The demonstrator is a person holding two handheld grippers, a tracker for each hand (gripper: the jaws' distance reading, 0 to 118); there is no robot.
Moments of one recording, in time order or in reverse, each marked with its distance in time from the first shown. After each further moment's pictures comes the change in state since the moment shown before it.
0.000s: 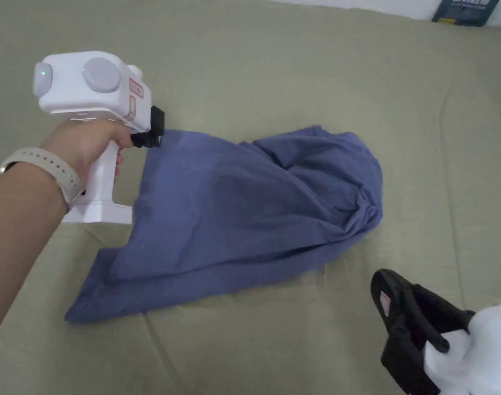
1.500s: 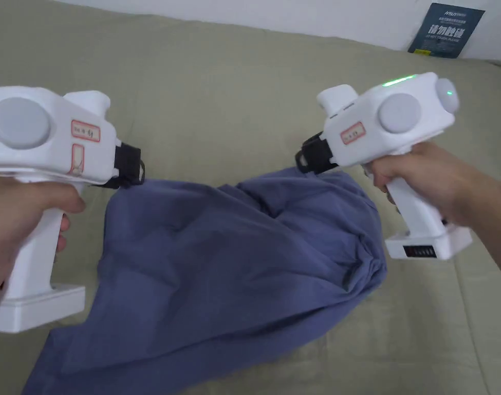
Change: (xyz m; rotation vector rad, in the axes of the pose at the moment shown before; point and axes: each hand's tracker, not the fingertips) left arm -0.003 -0.022 0.043 0.111 -0.187 -0.116; right arm 0.071 0.177 -0.388 -0.598 0.142 0.267
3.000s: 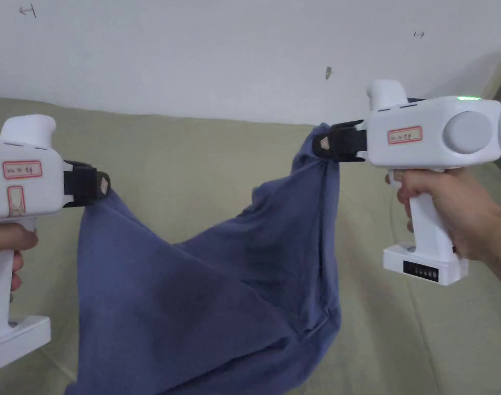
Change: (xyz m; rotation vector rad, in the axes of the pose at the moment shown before) left arm 0.023 0.018 0.156 0.344 -0.029 -0.074; right arm -0.005 -0.029 0.226 0.569 0.018 -0.162
